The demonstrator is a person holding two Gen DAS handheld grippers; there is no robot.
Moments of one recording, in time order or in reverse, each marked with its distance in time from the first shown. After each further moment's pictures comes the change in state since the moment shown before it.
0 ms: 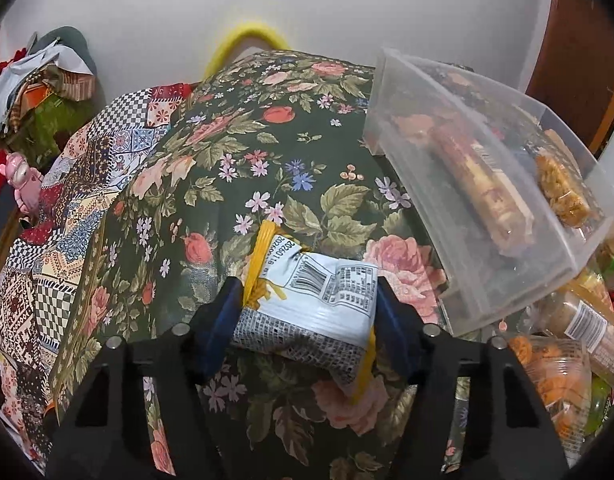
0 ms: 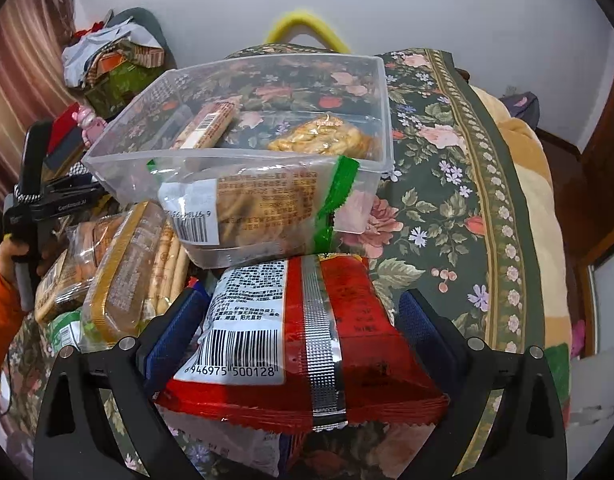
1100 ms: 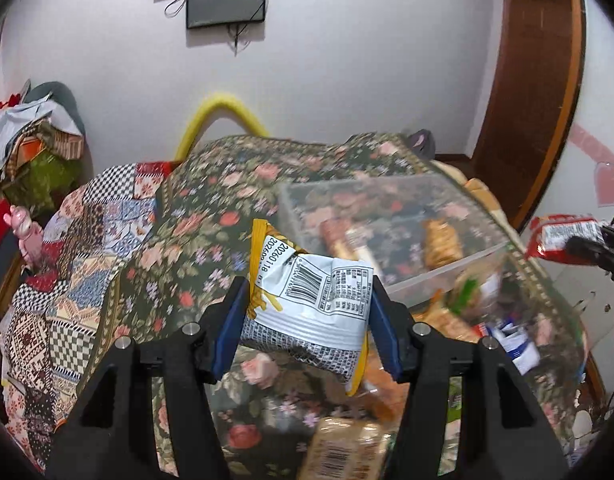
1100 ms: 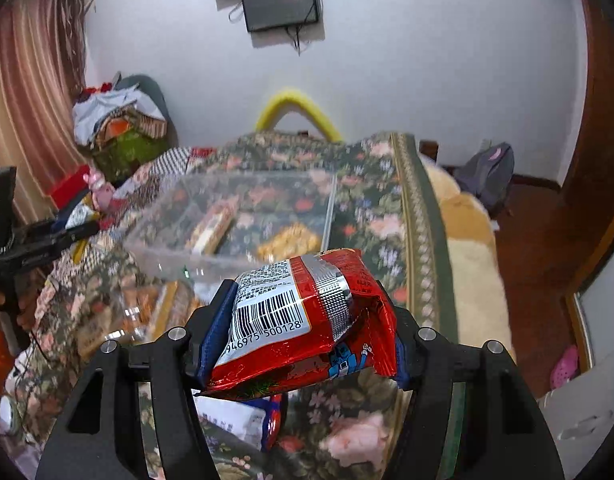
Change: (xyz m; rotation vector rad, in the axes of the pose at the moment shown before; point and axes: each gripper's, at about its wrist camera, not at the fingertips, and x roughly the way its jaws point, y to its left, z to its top) left arm -0.148 -0.059 0.017 0.061 -0.218 -0.099; right arm -0.098 -0.016 0.020 0.014 -0.285 -0.025
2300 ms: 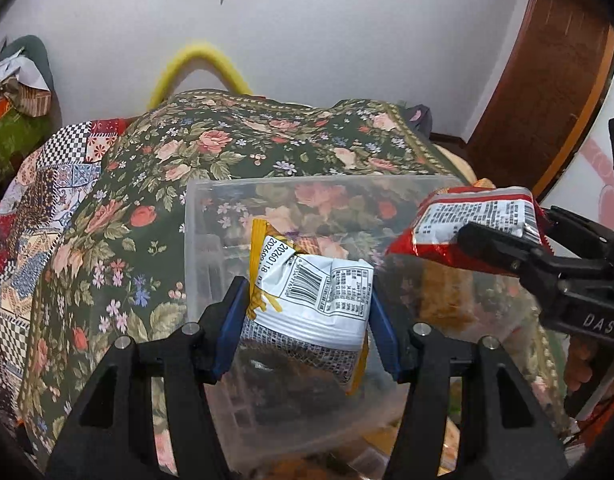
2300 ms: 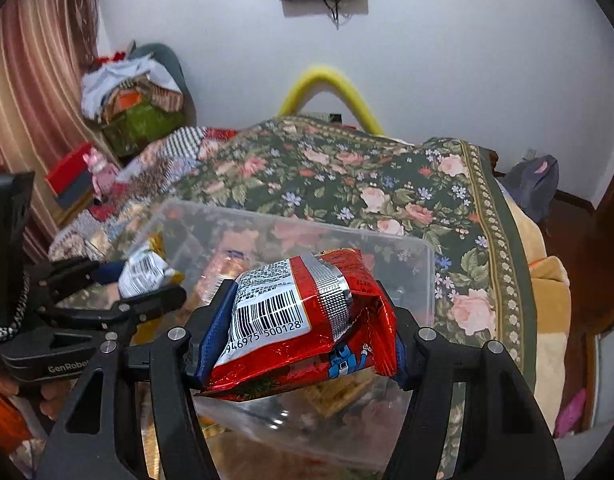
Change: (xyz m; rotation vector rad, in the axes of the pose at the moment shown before) left arm 0.139 -0.027 0.044 -0.095 0.175 -0.061; right arm 0.136 0.040 0.068 -0.093 0.118 0.063
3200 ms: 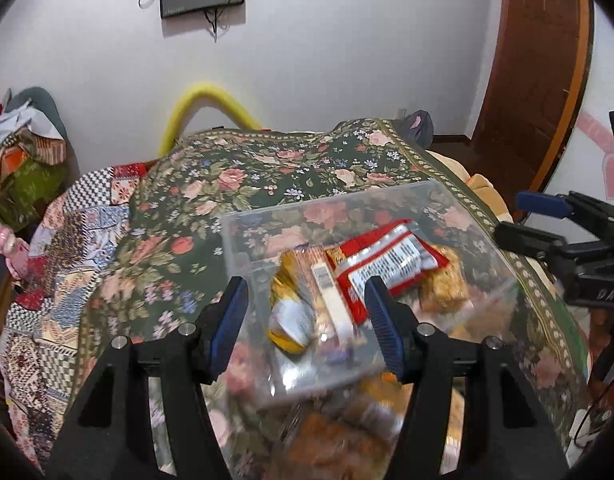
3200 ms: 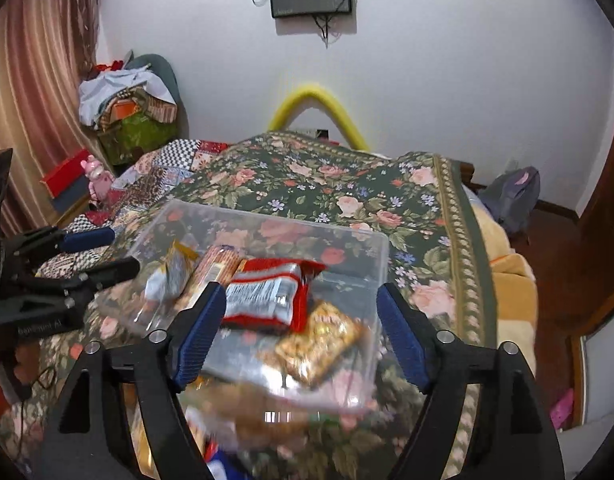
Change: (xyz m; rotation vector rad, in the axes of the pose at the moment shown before) left arm -0.071 -0.016 -0.014 0.129 -0.089 0.079; right arm -0.058 -0.013 -0.017 -0.011 -0.067 -0.032
